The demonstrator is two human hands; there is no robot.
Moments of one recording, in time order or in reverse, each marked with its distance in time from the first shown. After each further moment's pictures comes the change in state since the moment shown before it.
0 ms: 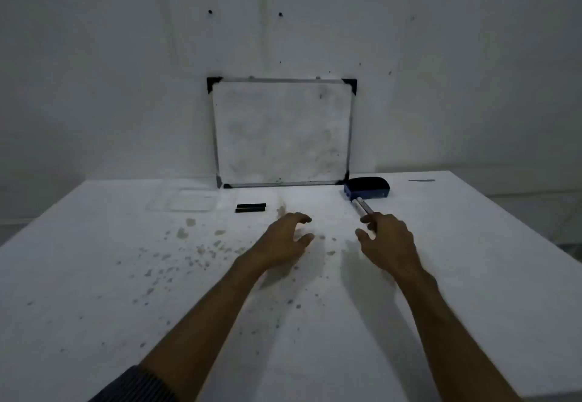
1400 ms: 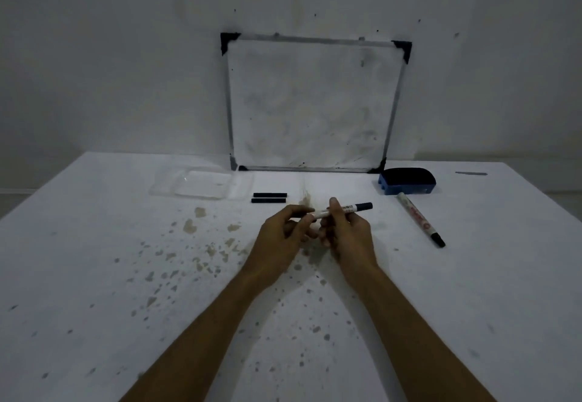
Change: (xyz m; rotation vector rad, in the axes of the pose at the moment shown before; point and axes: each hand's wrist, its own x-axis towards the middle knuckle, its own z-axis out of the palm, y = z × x) left_hand -0.002 -0.035 -0.011 -0.543 0.336 -0.084; right_hand 0.017 -0.101 0.086 1.087 -0.207 0.342
